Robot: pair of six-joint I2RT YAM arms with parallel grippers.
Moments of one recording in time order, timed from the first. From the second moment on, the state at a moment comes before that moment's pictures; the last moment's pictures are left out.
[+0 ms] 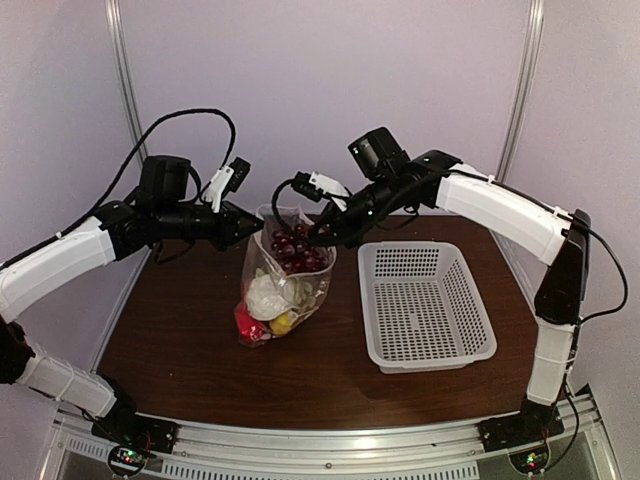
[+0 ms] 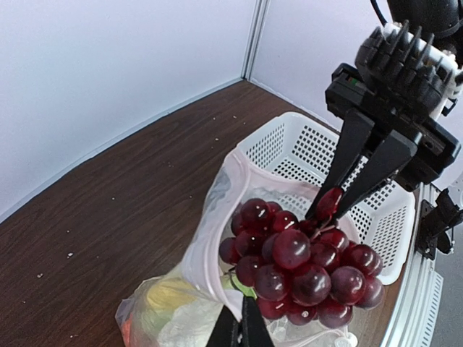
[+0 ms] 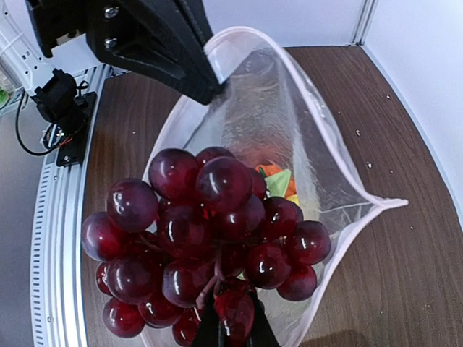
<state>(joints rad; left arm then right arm) -0.59 1.30 1.17 -0.31 0.38 -0.01 0.78 1.93 1.97 -0.80 -0.49 -0.39</state>
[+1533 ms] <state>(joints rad) -0.59 1.30 1.17 -0.31 0.45 -0.01 0.94 2.00 2.05 -0.71 0.23 -0.33</state>
